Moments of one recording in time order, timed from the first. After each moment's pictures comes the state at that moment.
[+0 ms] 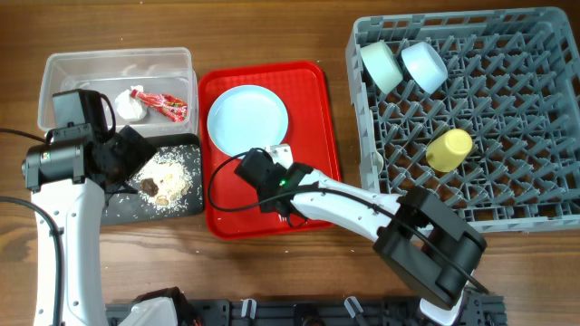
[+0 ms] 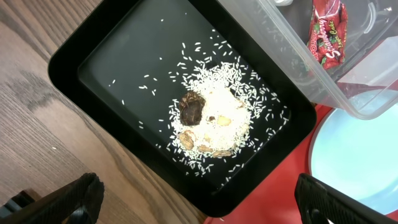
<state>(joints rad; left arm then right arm) 0.20 1.28 1.19 -1.17 -0.13 -0.66 0.94 1.93 1.18 -0.56 0.17 0.73</state>
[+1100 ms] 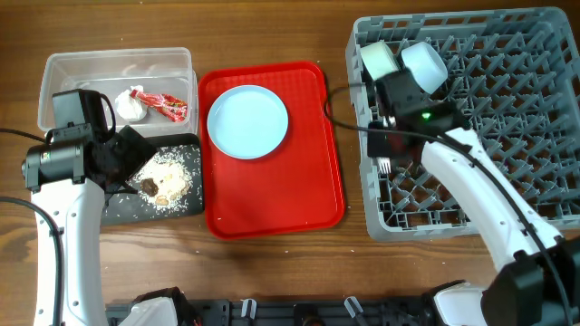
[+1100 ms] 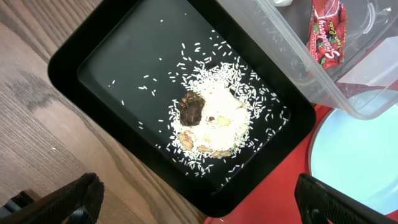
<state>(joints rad) 0.20 1.28 1.19 -1.17 -0.13 -0.66 0.33 1.55 1.21 -0.92 0.14 0.34</state>
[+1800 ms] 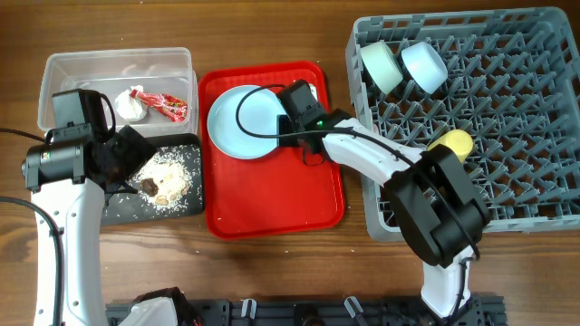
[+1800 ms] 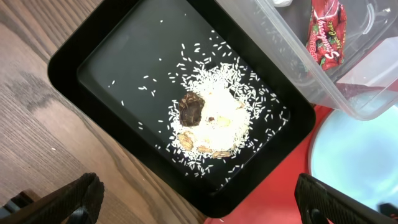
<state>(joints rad) 0.20 1.28 1.19 -1.16 -0.13 -0.66 0.62 2.05 1.31 -0.35 0.07 0.57</state>
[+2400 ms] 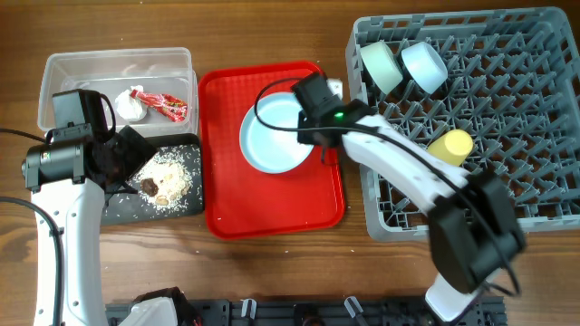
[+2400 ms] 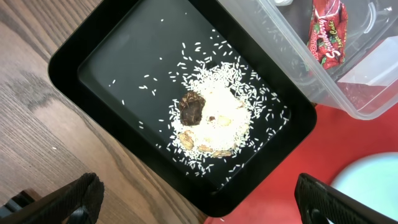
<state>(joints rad) 0.20 1.28 1.19 -1.17 -0.13 -0.66 0.58 1.83 1.33 -0.62 0.16 0.57</state>
